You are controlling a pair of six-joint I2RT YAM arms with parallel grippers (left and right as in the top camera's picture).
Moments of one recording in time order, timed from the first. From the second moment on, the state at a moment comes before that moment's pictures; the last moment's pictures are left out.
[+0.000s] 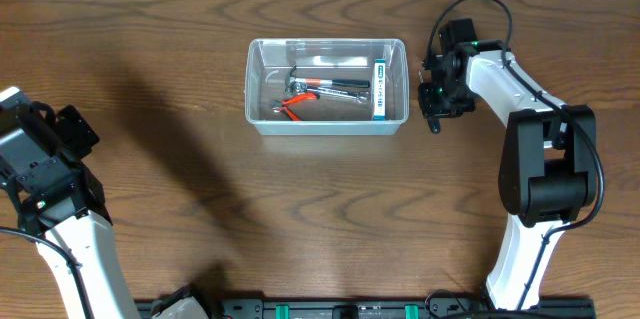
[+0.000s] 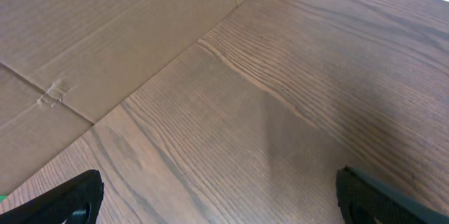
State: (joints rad) left arm 0.57 1.12 0.89 -0.35 -0.27 0.02; right arm 0.12 2.13 1.50 -0.86 -0.10 0.02
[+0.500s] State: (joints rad) left arm 0.57 1.12 0.89 -0.35 -0.27 0.02; right arm 0.11 2.13 1.55 -0.95 -0.05 0.00
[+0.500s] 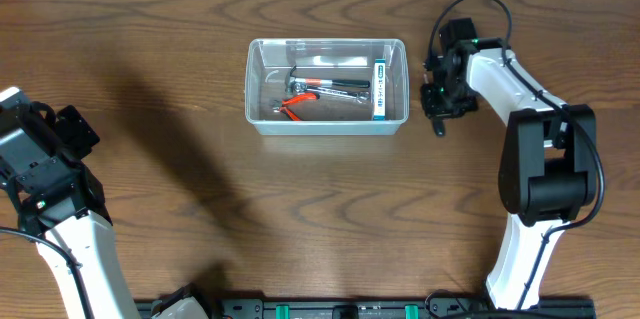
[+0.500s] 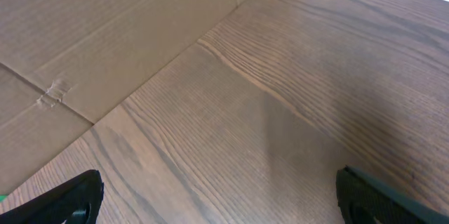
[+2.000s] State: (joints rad) left arm 0.57 1.12 0.89 -0.35 -0.27 0.02; right arm 0.51 2.26 1.92 -1.10 -0.23 -1.04
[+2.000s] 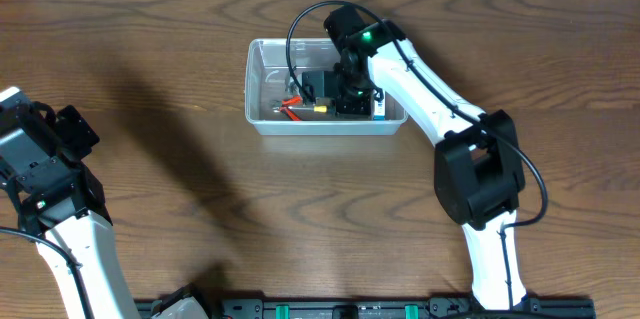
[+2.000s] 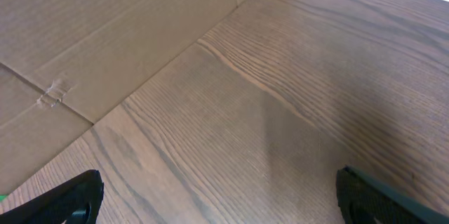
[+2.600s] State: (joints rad) left arm 0.57 1.12 0.89 -0.35 -0.27 0.02; right arm 0.51 2.26 1.93 -1.10 -0.10 -0.91
